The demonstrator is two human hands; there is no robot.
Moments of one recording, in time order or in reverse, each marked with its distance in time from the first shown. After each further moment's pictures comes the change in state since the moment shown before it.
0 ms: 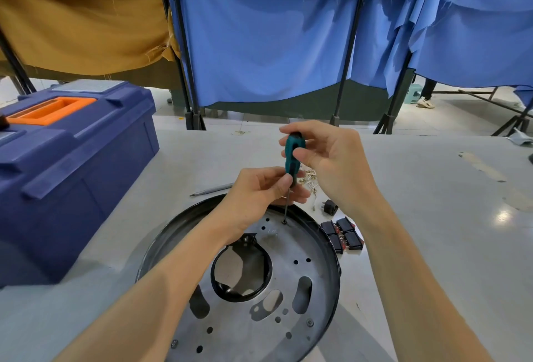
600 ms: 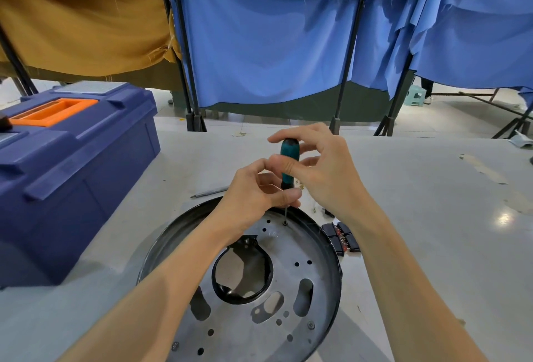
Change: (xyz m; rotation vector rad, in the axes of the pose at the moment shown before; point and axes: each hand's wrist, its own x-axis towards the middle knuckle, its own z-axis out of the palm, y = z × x) left_hand 0.001 0.001 -0.005 0.068 0.067 0.017; right_hand -0.003 -0.001 0.011 -0.136 -0.017 -0.042
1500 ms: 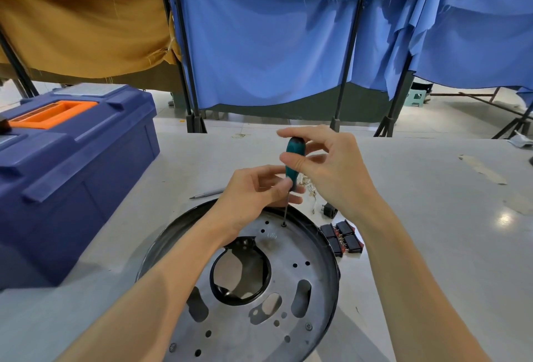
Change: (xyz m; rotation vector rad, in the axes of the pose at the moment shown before) left_hand -0.002 0.003 0.001 -0.071 -0.050 -0.047; right_hand 0.002 0.004 -0.012 -0.018 0.038 0.007
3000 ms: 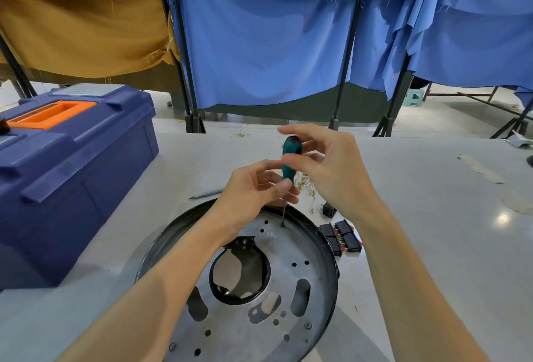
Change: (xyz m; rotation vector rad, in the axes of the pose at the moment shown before) left_hand 0.001 -0.001 0.000 0.020 0.037 0.042; right_hand 0.000 0.000 0.000 0.042 -0.008 0.000
